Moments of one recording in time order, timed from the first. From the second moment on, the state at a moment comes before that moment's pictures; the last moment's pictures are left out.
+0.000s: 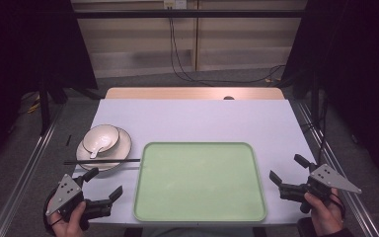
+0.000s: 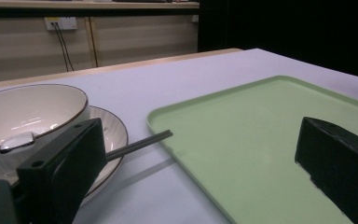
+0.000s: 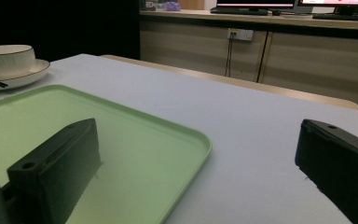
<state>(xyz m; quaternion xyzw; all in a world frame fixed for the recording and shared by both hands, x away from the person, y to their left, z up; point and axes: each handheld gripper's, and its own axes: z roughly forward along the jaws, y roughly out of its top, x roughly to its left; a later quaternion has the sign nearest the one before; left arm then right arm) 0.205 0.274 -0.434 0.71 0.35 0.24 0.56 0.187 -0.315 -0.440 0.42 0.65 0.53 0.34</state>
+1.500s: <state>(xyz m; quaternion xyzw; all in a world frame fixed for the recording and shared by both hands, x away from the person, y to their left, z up) 0.253 0.360 -0.435 0.79 0.32 0.22 0.47 0.189 -0.306 -0.442 0.41 0.67 0.53 0.32</state>
